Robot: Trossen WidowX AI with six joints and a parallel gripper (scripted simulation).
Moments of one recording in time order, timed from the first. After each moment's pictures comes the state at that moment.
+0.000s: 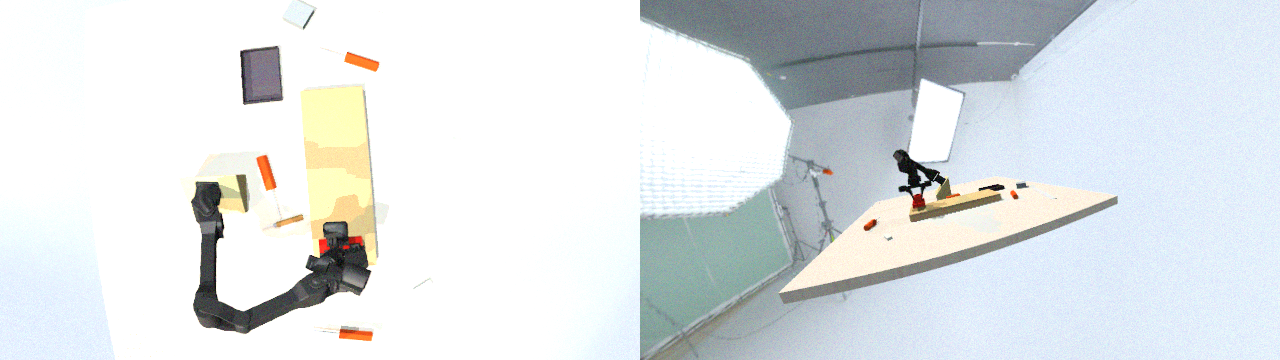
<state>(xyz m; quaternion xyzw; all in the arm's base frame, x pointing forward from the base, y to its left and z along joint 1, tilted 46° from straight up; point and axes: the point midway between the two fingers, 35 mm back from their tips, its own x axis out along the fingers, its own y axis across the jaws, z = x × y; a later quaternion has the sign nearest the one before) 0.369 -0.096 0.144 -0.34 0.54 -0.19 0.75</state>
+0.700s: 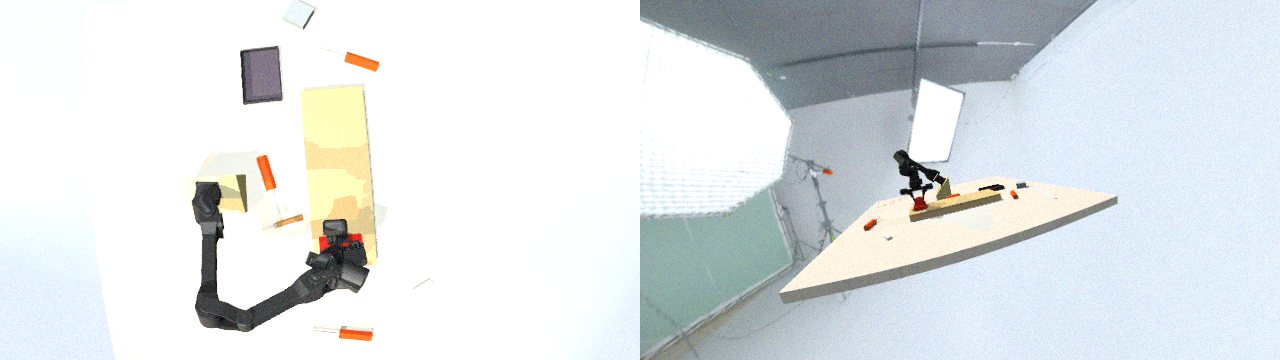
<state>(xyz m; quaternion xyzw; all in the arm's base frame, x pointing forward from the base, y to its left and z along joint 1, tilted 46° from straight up) 0.370 -0.107 0.128 -0.34 0.53 -0.19 0.75</state>
